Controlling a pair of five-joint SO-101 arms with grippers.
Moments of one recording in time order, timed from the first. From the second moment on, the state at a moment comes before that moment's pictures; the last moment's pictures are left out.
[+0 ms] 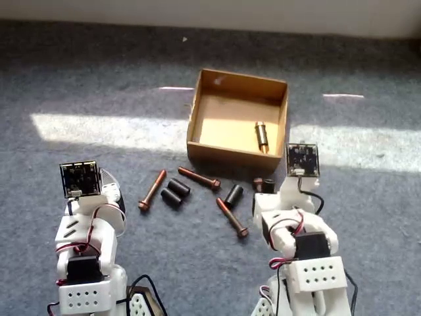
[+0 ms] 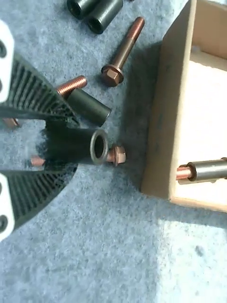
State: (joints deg) left arm -12.5 -104.1 96.0 46.3 5.2; right arm -13.5 -72.4 75.9 53.4 -5.1
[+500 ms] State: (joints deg) left arm -12.1 -104.1 93.5 48.2 -16.0; right arm -10.8 -90.5 83.8 51.6 -5.1
